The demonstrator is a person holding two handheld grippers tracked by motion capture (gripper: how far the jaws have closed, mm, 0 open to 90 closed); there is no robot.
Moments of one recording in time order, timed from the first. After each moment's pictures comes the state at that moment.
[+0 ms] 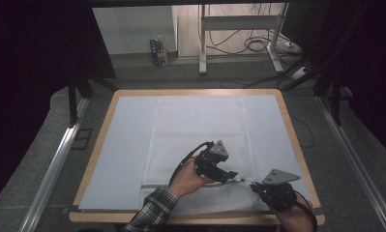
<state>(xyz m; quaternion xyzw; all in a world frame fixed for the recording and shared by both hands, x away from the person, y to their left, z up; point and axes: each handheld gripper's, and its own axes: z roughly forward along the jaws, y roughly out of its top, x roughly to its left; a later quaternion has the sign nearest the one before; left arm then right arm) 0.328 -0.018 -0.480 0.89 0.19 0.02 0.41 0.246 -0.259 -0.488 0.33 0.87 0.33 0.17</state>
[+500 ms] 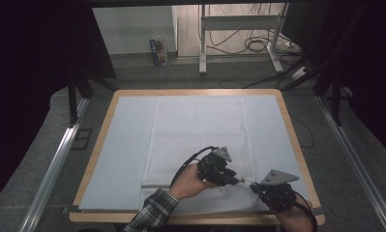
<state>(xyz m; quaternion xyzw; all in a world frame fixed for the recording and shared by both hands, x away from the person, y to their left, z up) 0.323 -0.030 -0.484 0.90 0.16 -0.07 0.39 0.246 -0.257 -0.488 0.32 0.87 0.33 0.17</state>
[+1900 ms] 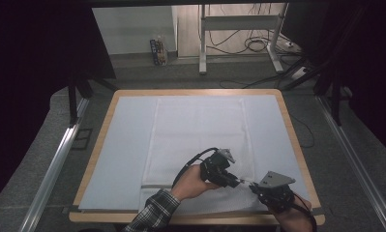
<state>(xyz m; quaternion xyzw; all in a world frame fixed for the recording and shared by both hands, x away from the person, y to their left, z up) 0.324 -0.036 -0.484 0.91 0.17 -0.10 0.36 0.242 -0.252 -0.488 0.29 0.88 0.31 0.20</state>
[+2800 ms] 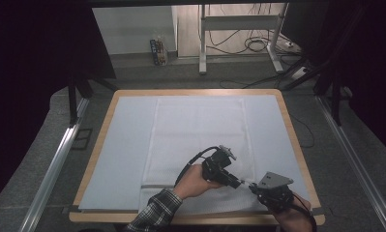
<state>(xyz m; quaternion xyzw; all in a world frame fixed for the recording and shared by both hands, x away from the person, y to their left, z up) 0.333 -0.041 -0.488 0.90 0.20 -0.16 0.35 0.242 -0.250 -0.490 0.29 0.89 0.30 0.20</state>
